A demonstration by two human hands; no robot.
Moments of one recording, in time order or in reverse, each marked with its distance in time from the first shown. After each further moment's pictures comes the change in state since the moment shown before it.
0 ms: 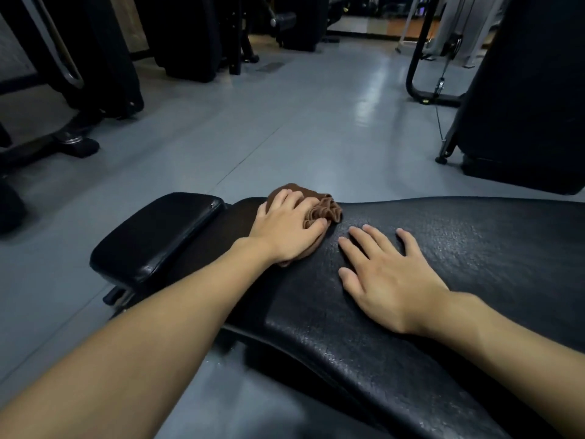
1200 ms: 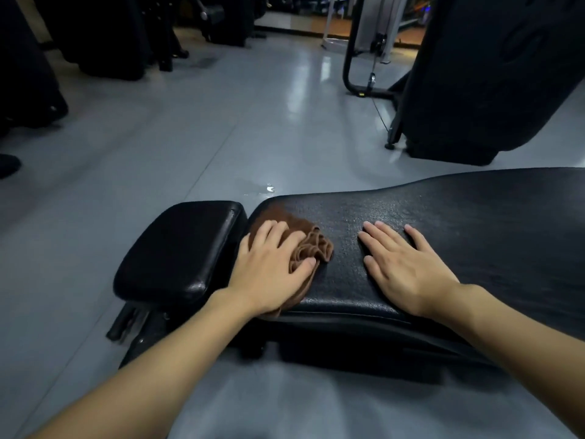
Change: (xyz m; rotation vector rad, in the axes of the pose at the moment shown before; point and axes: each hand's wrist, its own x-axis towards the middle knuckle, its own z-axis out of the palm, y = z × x) left_hand -0.090 -0.120 -0.015 0.008 0.001 0.240; right_hand 0.007 -0.093 0.004 0.005 0.009 0.262
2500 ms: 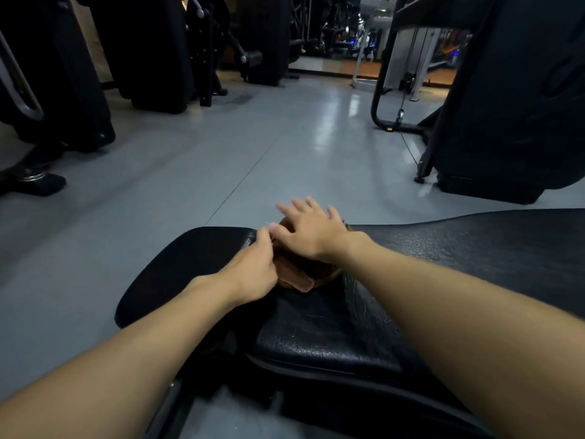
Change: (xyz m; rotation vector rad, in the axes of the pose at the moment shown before) left_hand 0.045 -0.047 -0.031 -0.336 -0.146 -0.304; right_hand 0.182 -0.094 -0.026 0.284 0.057 -0.159
